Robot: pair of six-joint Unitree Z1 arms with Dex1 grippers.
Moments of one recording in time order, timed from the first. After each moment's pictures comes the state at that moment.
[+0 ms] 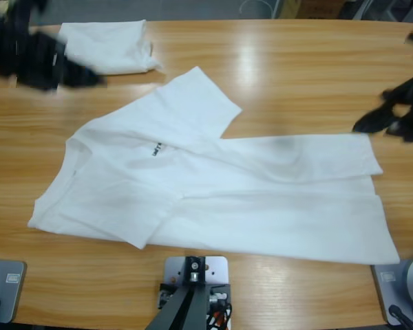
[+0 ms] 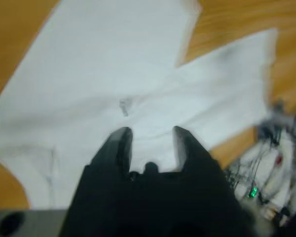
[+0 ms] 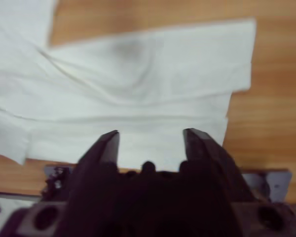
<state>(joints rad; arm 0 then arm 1) -0.57 1.59 -1.29 0.73 -0.31 -0.40 0.65 1.45 -1.29 1.12 -0.04 0.71</state>
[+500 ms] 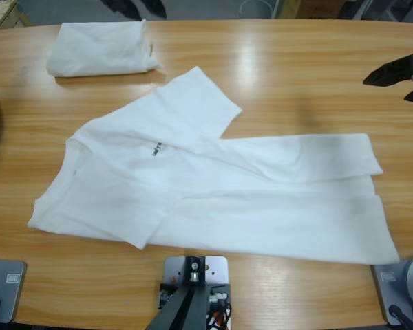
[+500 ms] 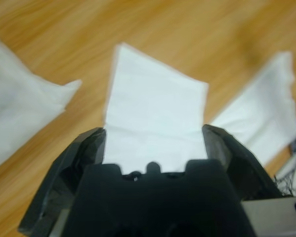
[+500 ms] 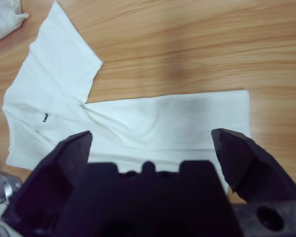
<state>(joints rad) -0.45 2.30 -2.42 1.30 -0.37 -0.02 0.25 1.34 -1.07 0.77 0.21 0.41</state>
